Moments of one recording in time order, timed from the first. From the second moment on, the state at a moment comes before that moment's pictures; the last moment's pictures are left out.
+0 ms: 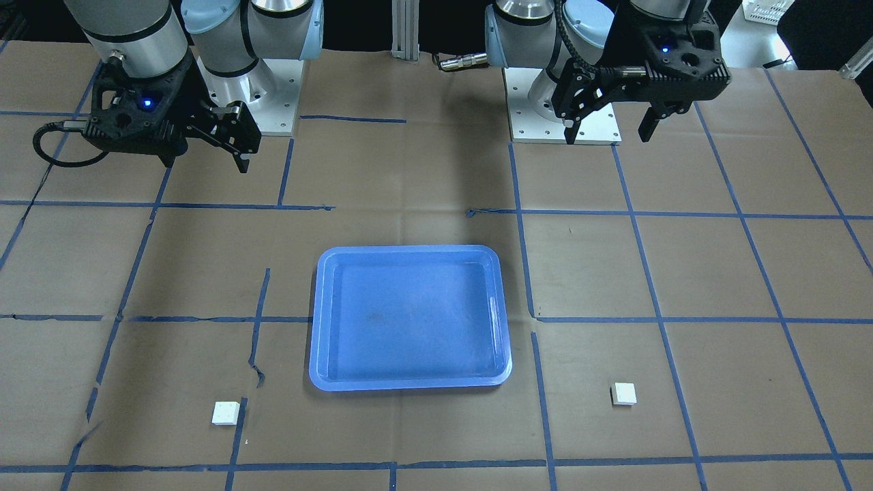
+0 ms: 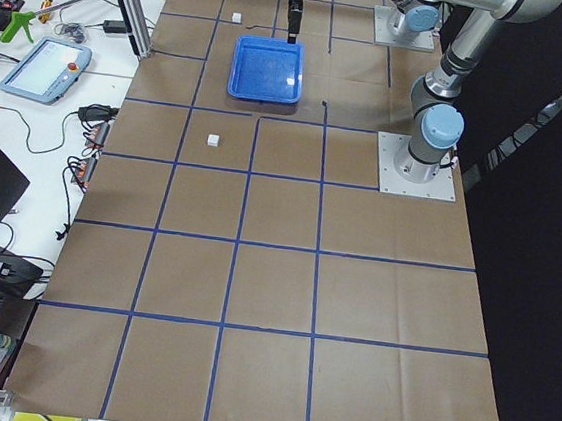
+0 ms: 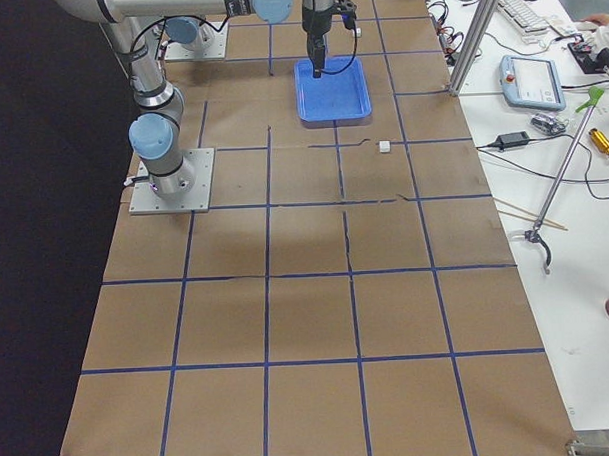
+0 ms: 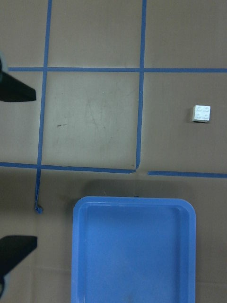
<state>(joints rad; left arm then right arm) -1.54 -1.52 -1.58 -1.61 1.62 -0.04 1.58 -1.60 1.61 -1.56 -1.60 -0.19</state>
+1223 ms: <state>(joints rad) -1.39 -2.01 -1.54 -1.17 1.61 0.21 1.57 -1.44 1.54 -1.76 -1.58 -1.12</state>
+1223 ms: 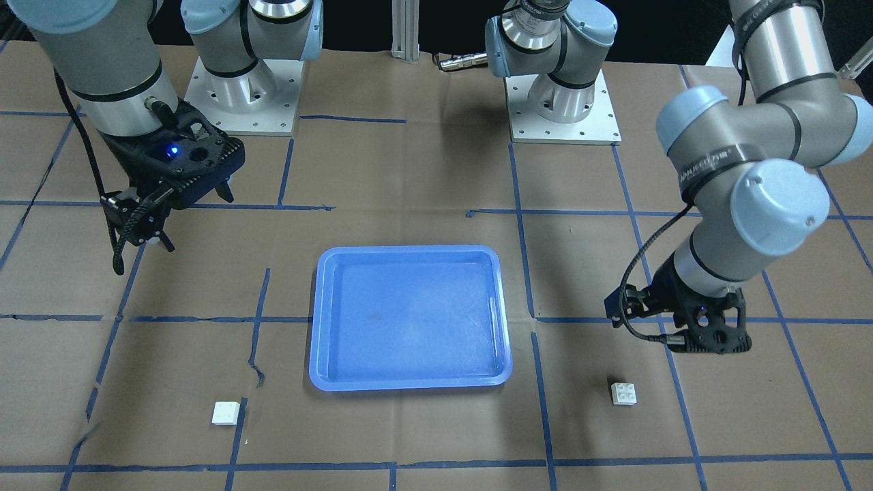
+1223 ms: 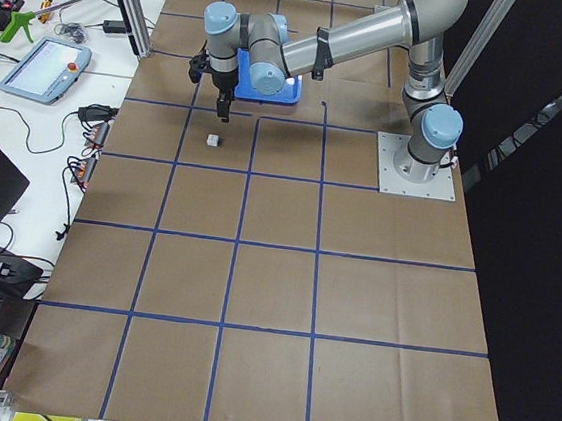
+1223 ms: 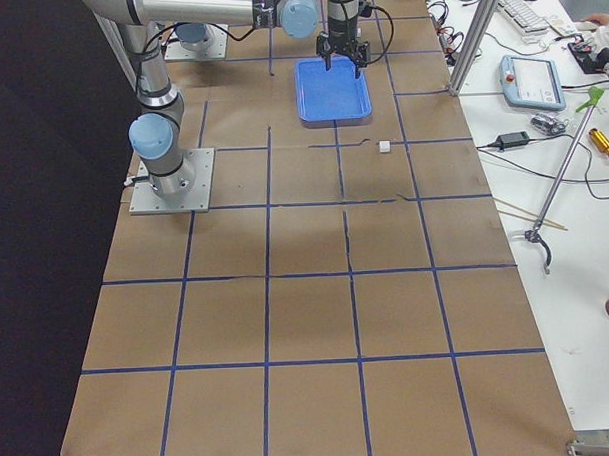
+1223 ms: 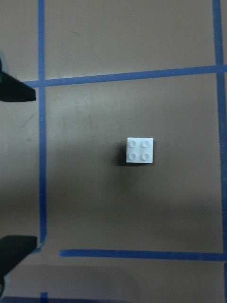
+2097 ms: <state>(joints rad) -1.39 -2.23 -1.44 -1.07 1.61 0.21 1.49 -1.18 1.30 -1.76 -1.49 -1.57</state>
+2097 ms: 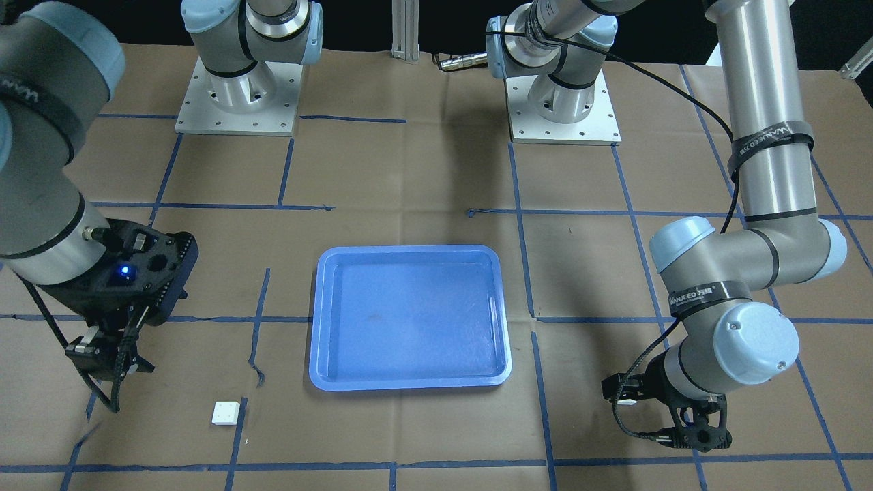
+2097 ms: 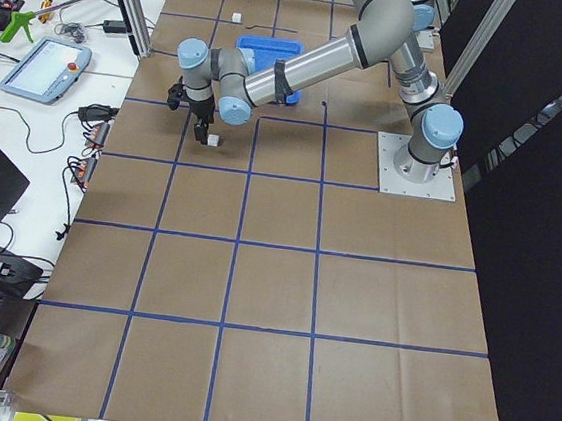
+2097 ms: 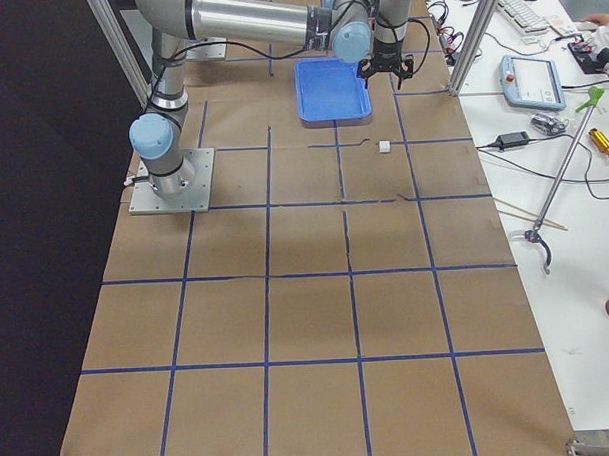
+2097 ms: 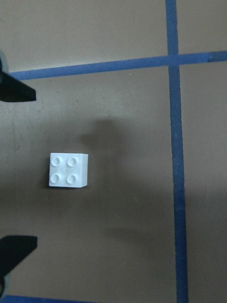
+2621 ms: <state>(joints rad) -1.39 -2.27 -1.44 -1.05 1.61 0.21 1.39 -1.04 1.28 -1.77 -1.30 -1.81</state>
